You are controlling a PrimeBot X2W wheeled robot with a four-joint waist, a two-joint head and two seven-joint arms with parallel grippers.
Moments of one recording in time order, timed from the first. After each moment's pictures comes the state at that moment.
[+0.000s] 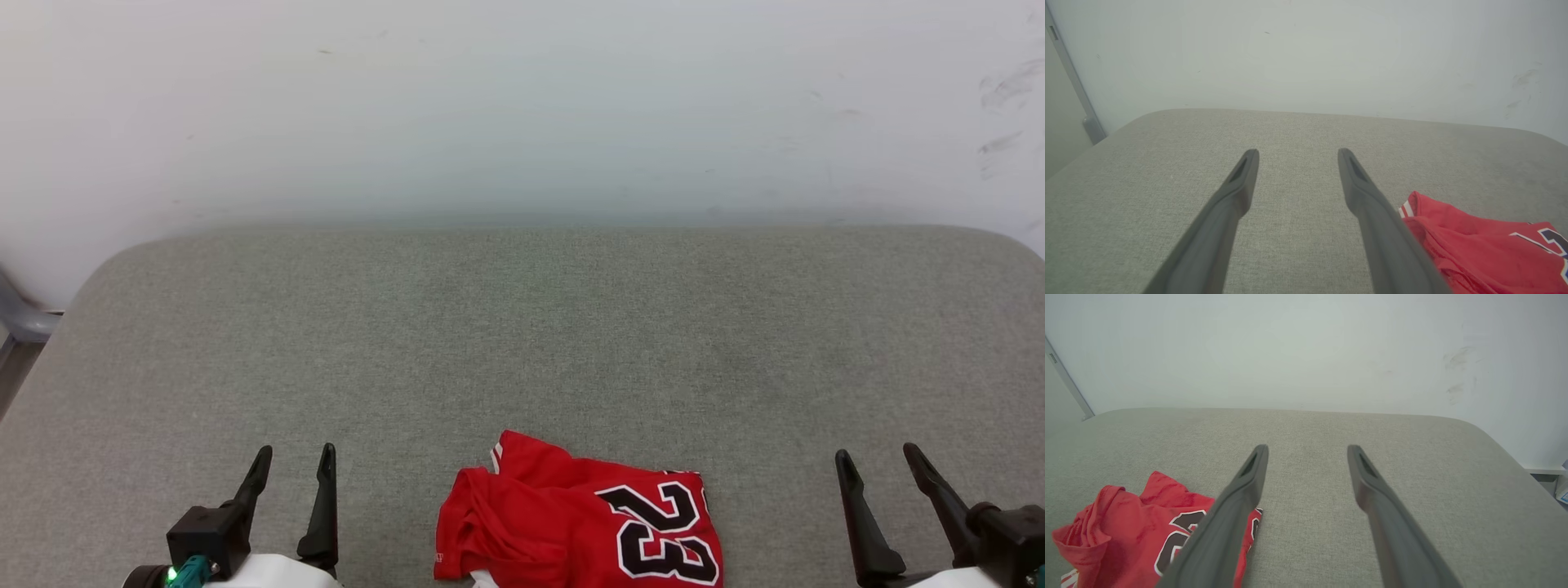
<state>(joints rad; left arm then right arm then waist) 0.05 0.31 -0.25 0.13 -0.43 0.13 -0.26 0.25 -0.06 -0.06 -0.27 0.12 0.13 0.09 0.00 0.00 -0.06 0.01</state>
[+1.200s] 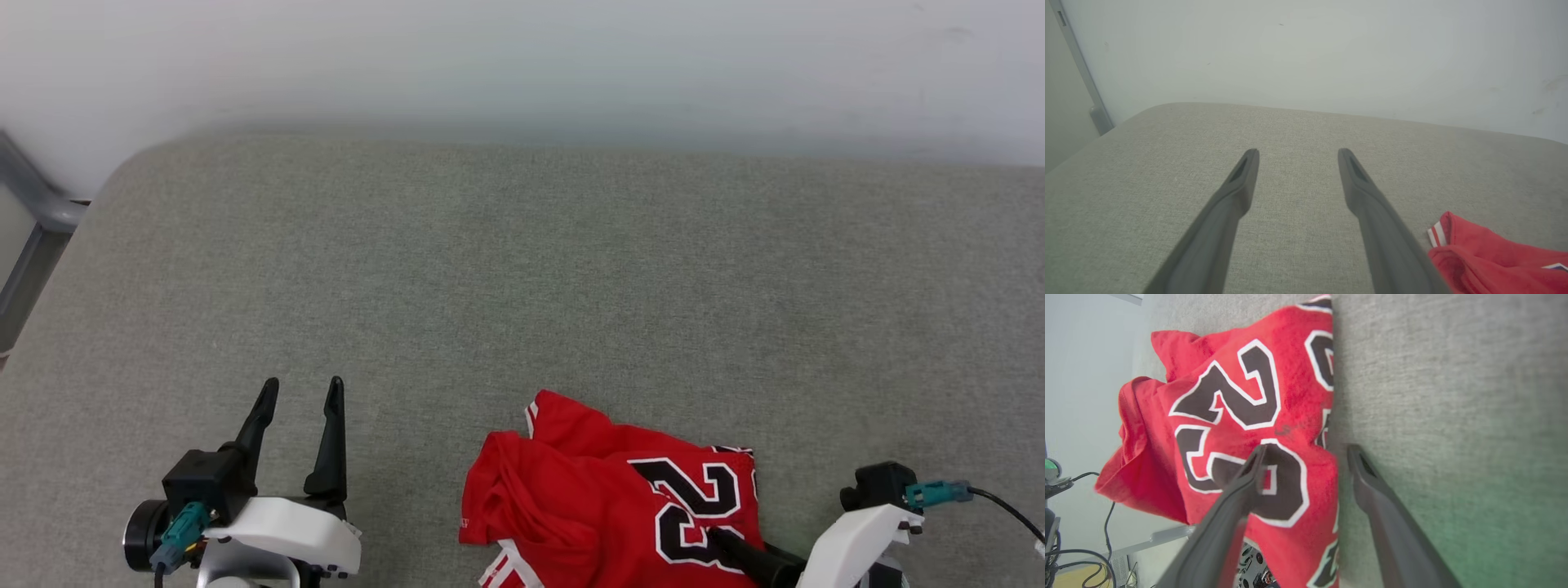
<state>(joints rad) -0.05 0.27 -0.23 0.11 -0.42 0.10 -0.26 0.02 -0.06 0.00 0.22 0.72 0.13 0.67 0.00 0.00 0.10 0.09</state>
